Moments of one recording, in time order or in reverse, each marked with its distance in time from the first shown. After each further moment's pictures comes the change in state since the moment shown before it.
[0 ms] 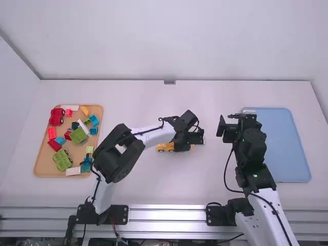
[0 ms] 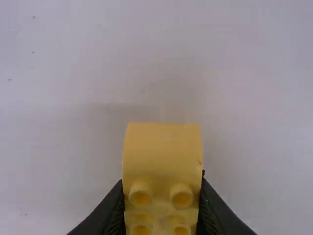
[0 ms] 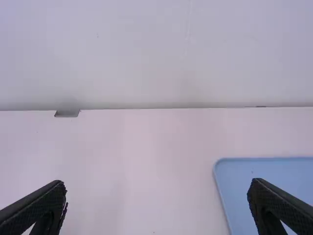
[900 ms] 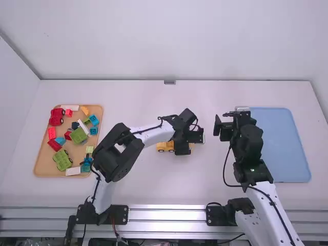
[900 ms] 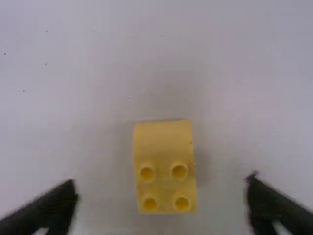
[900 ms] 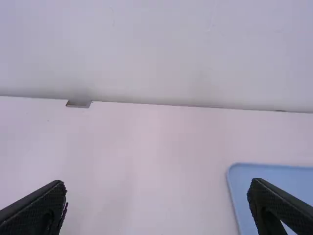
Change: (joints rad) left arm 0.013 0.000 0.000 0.025 0.037 0.045; right arm 0.000 0.079 -0.001 0.060 -0.067 -0.045
